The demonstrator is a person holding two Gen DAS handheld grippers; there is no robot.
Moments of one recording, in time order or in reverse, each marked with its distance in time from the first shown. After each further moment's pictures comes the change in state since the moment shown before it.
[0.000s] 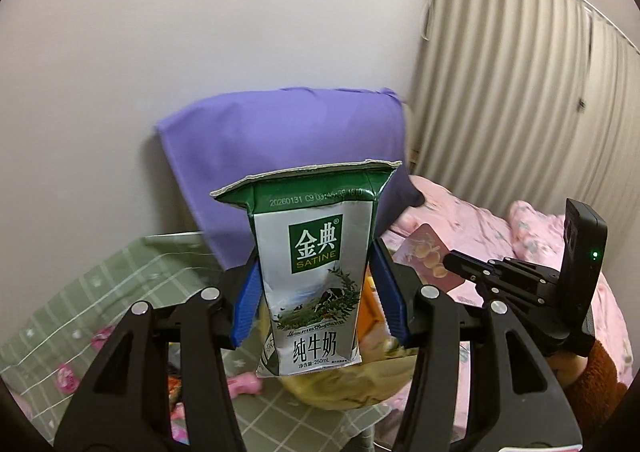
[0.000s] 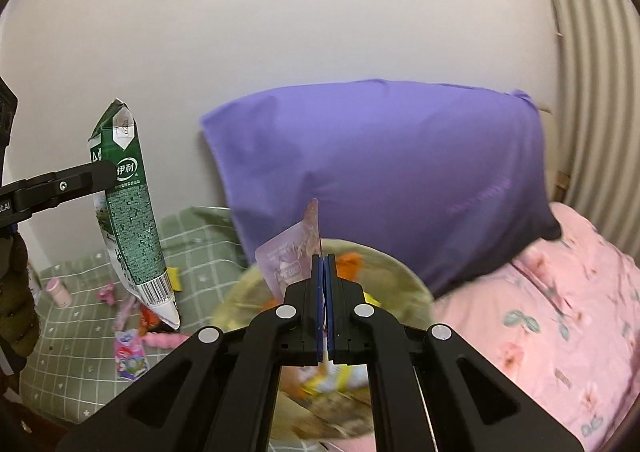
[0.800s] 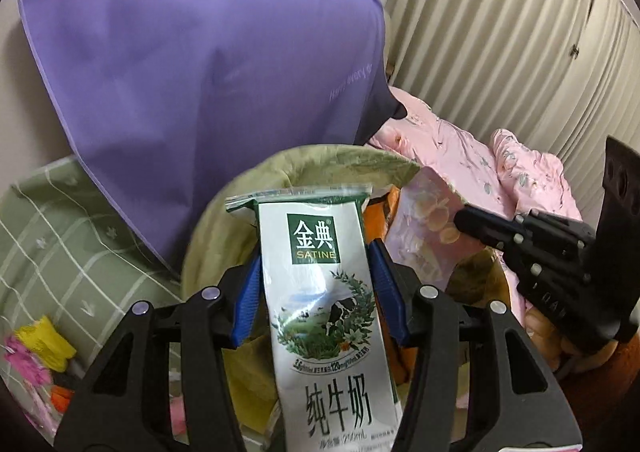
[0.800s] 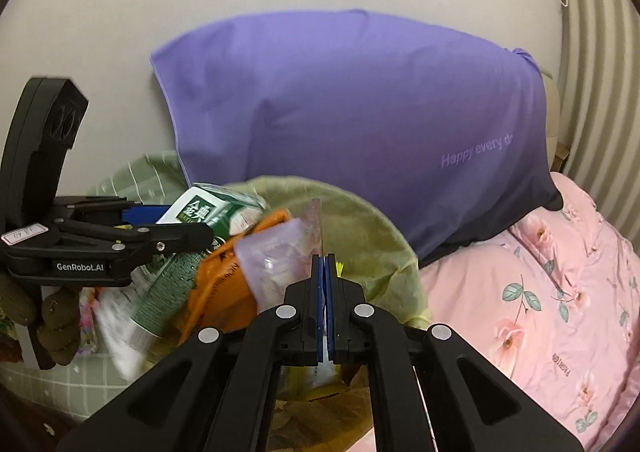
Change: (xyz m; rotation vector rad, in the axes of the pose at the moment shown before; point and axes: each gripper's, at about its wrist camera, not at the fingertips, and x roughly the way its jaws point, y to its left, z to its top) left arm 0.183 -0.001 -0.044 -0.011 0.327 -0.150; right arm 0.083 -0.031 -0.033 -0.024 0.161 -0.035
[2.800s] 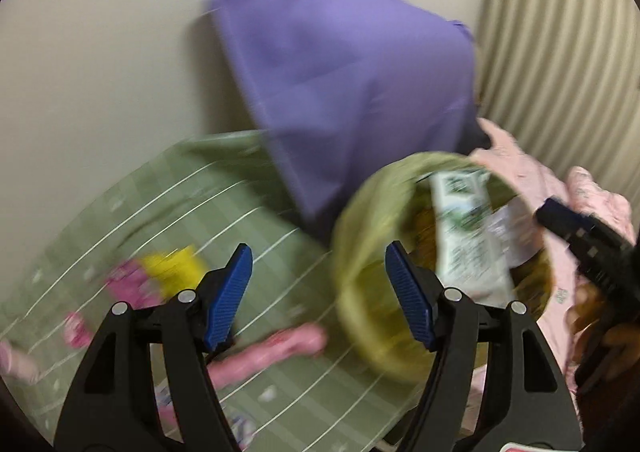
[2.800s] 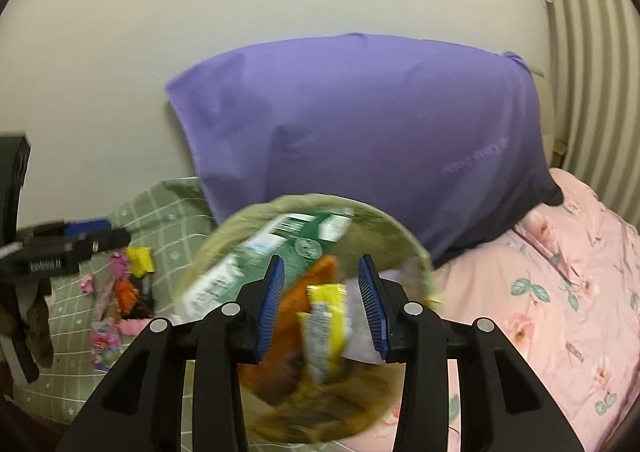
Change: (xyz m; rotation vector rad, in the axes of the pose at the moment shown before) left arm -0.108 0.041 -0.053 -0.133 -0.087 0.380; right arm -0.035 0.021 0.000 0.069 -0.082 0.043
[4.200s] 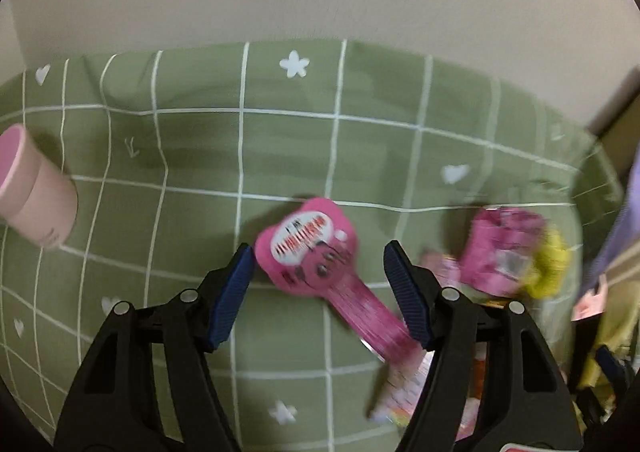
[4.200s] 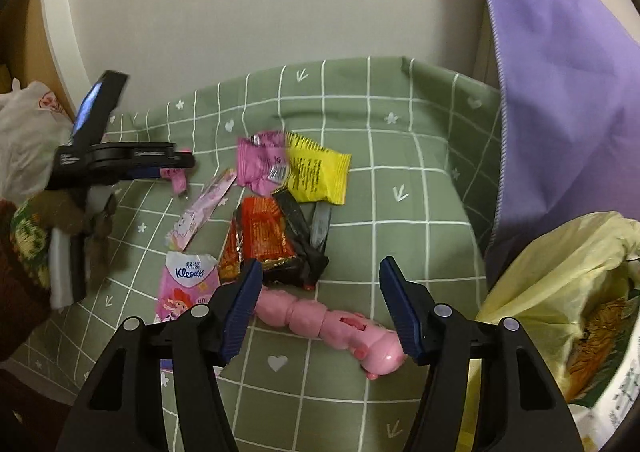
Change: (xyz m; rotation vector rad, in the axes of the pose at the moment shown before) left arm 0.055 0.290 -0.117 -0.668 0.134 0.354; right arm 0.133 0.225 -0.052 -0.416 0.316 0.357
